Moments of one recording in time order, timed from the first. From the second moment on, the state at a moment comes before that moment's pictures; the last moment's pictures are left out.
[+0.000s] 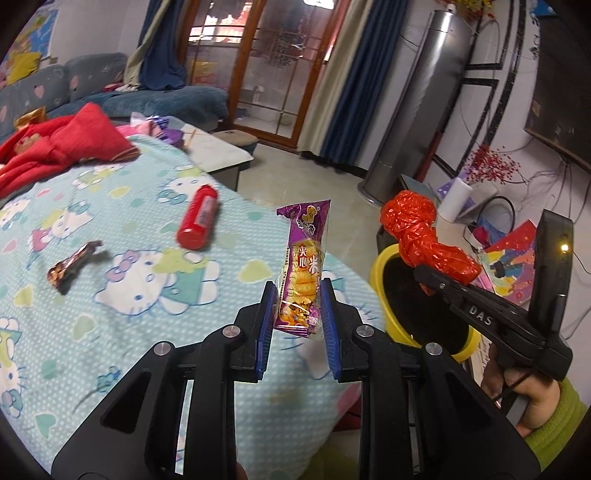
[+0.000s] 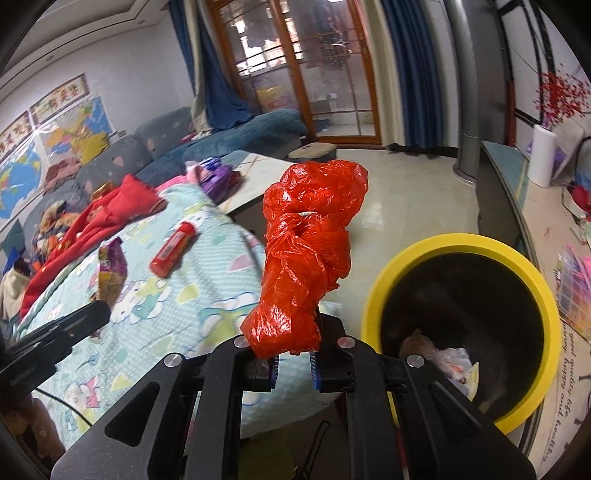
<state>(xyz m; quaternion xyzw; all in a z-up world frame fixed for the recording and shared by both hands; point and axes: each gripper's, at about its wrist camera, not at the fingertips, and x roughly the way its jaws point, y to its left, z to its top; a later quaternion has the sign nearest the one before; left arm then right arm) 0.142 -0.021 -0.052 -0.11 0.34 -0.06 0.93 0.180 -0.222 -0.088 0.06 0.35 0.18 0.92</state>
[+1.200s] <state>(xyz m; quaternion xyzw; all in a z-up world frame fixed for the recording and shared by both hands) 0.193 -0.178 -0.061 0.00 0.37 -0.21 0.91 0.193 -0.382 -0.136 0.18 0.38 0.03 0.91</state>
